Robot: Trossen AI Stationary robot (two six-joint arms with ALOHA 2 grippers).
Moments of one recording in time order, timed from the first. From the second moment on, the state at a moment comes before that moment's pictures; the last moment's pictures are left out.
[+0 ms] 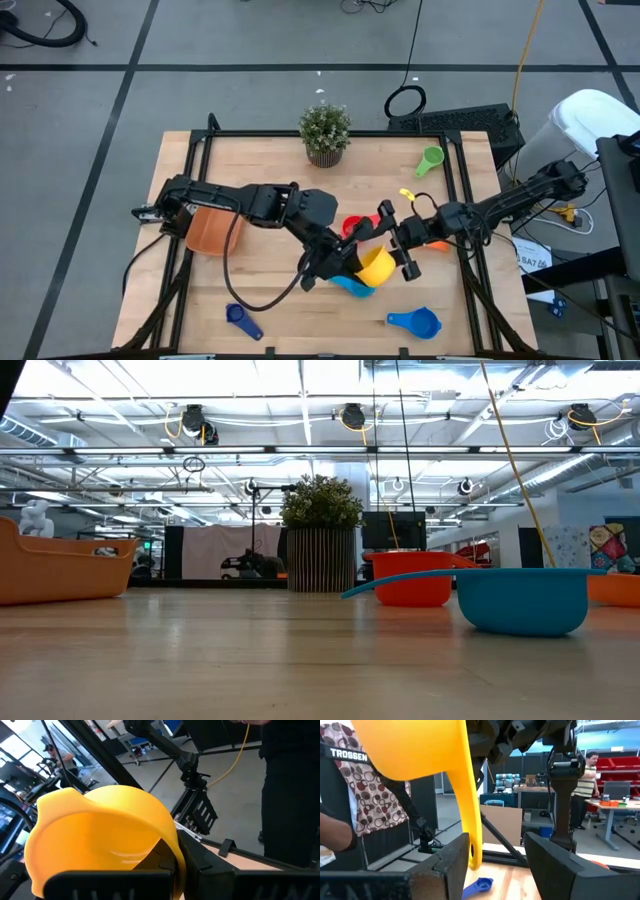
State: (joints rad) left arm -0.23 1.95 2.14 -0.52 0.44 0.76; right arm 0.33 1.10 0.60 0.67 0.02 0.06
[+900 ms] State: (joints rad) left arm -0.23 1.96 2.14 -0.55 0.43 0.68; right arm 0.33 1.15 0.60 0.70 0.00 -0.09
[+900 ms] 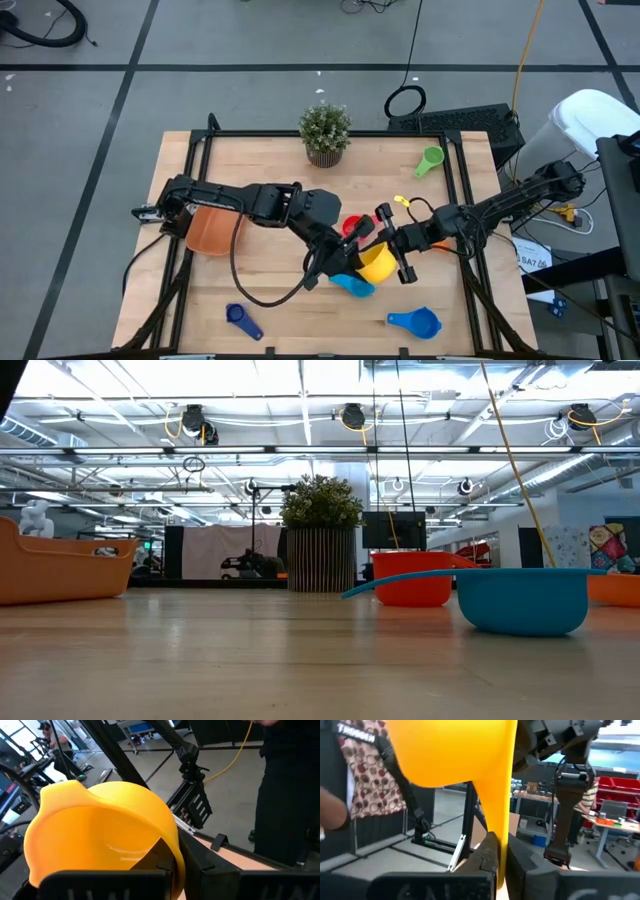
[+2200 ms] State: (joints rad) left arm -0.19 1.84 2.14 -0.67 0.11 0.53; right arm 0.42 0.86 0.60 0.37 0.23 -0.58
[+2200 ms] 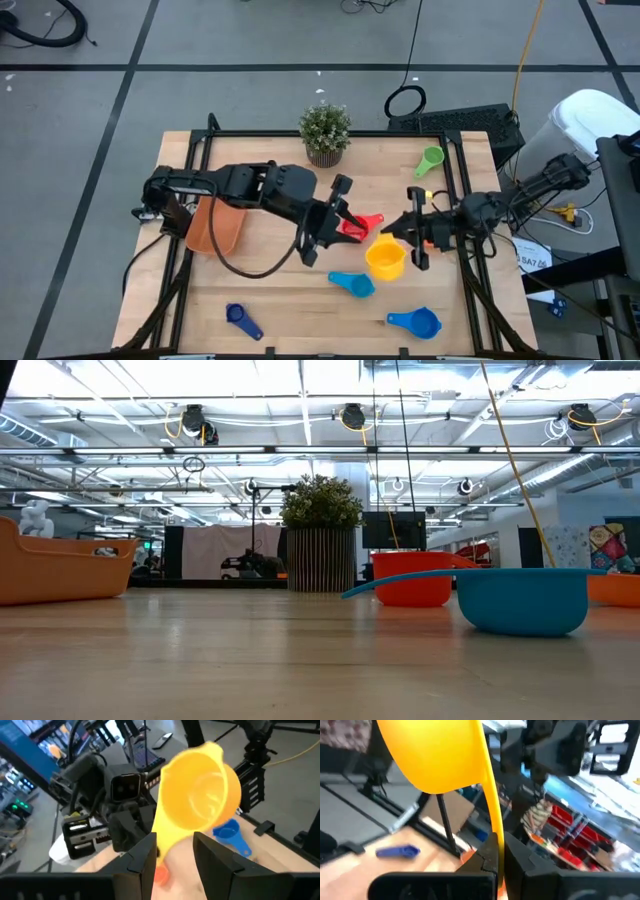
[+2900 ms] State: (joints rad) left arm -0.18 1.84 2.14 -0.82 -0.01 0.43; right arm 0.80 0.90 0.60 -0.19 0.89 -0.60
